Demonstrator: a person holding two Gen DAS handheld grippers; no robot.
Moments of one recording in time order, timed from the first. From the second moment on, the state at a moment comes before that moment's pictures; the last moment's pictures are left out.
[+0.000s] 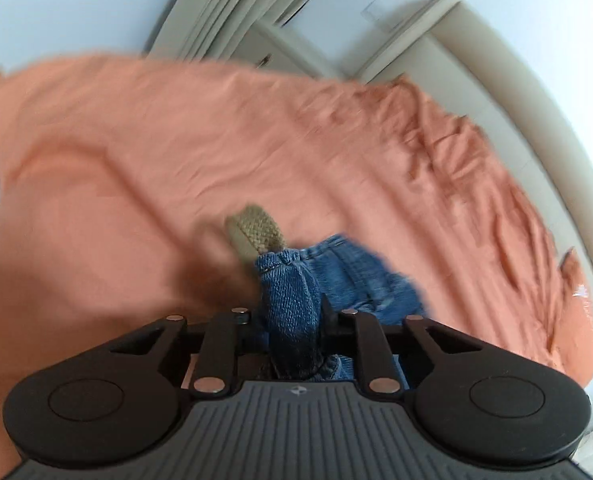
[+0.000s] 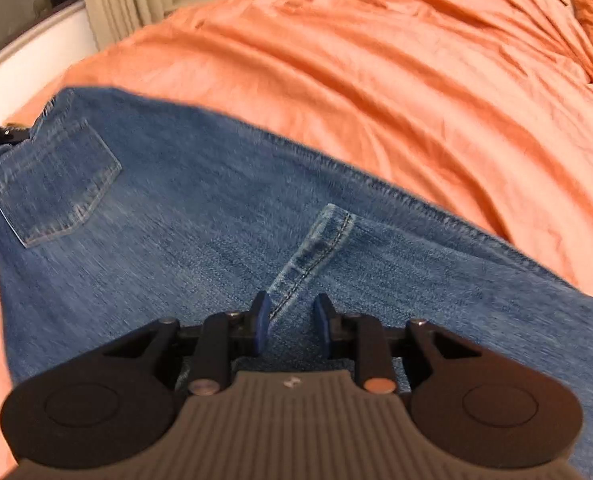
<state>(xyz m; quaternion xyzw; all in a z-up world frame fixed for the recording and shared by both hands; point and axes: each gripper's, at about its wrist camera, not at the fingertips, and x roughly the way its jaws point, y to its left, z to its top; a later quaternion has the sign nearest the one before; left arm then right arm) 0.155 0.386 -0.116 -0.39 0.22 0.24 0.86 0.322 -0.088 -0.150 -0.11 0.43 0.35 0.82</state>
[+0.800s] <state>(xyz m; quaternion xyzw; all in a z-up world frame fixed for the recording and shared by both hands) 0.194 -0.057 -0.106 0.18 0.26 0.01 0.95 0.210 -0.260 -0.122 0.05 0.41 0.29 0.86</state>
